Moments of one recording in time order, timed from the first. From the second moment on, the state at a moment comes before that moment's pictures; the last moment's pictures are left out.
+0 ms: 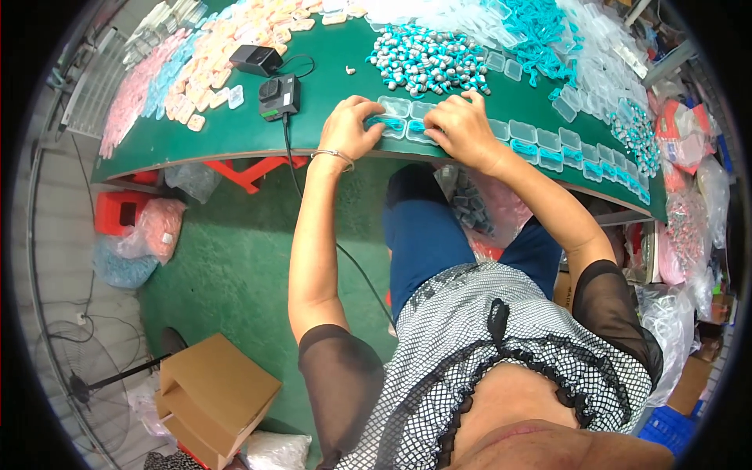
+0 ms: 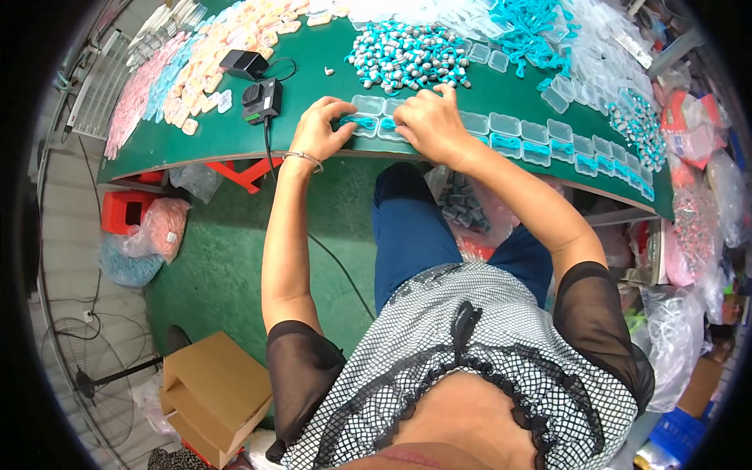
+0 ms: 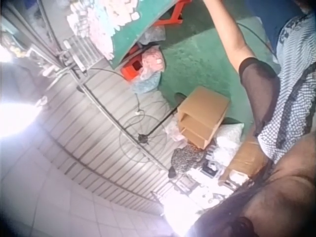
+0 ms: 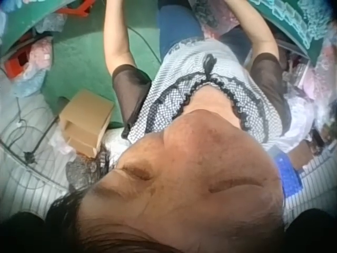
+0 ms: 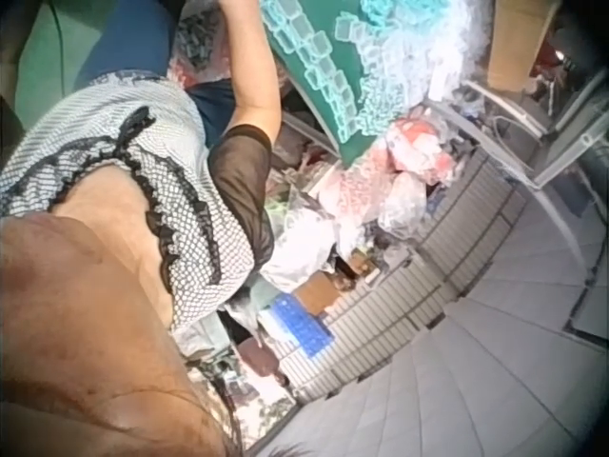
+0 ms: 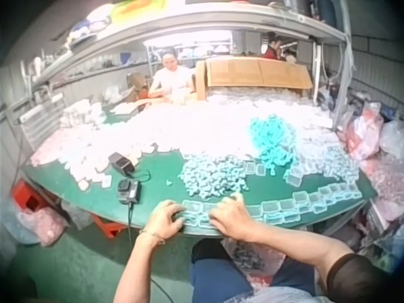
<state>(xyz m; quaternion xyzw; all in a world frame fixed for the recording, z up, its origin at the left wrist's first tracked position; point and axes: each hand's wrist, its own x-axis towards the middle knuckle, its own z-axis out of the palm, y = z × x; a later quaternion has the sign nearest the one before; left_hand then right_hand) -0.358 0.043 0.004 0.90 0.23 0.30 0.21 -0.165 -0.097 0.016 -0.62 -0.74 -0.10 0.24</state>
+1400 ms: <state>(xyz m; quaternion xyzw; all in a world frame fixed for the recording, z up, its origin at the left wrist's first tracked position) -0.345 0.068 0.006 0.86 0.28 0.19 0.38 -0.164 -0.094 0.007 -0.67 -0.69 -0.02 0.28</state>
